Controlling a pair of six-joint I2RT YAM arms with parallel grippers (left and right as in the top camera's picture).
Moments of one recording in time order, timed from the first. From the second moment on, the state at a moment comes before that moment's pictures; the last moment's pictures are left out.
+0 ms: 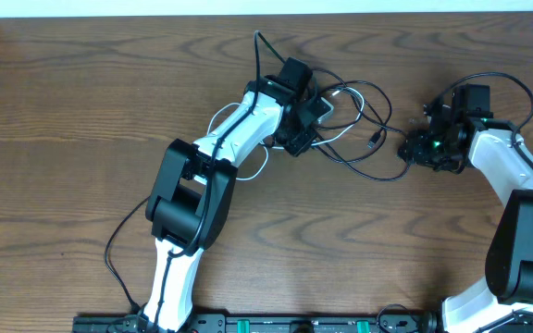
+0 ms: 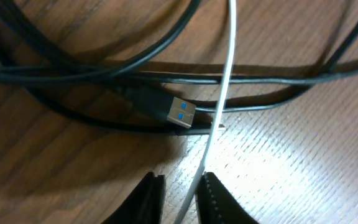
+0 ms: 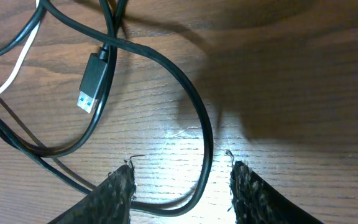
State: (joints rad) left arm -0.50 2.21 1.69 -0.84 0.28 0.34; right arm -0.10 1.78 1.08 -0.61 -0.29 0.10
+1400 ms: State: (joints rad) left arm -0.39 1.32 1.69 -0.67 0.17 -0.02; right arm -0.10 1.78 1.08 -0.62 -0.30 0.10
